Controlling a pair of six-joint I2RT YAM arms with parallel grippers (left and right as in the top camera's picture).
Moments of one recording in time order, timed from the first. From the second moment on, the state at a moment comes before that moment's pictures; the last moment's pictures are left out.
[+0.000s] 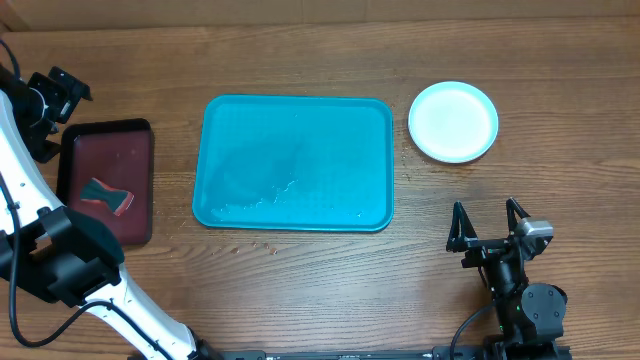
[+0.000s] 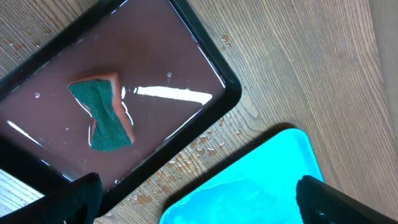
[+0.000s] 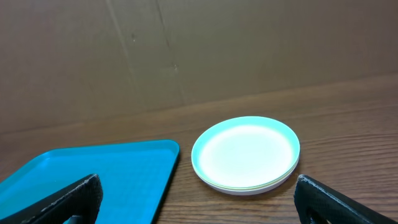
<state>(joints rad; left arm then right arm) 0.55 2.13 2.29 -1.47 0.20 -0.52 0.09 0.01 0.02 -0.03 -0.04 0.23</state>
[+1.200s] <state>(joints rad) 0.16 1.24 1.46 -0.92 0.16 -0.01 0.09 0.01 0.02 -0.03 -0.04 0.23</state>
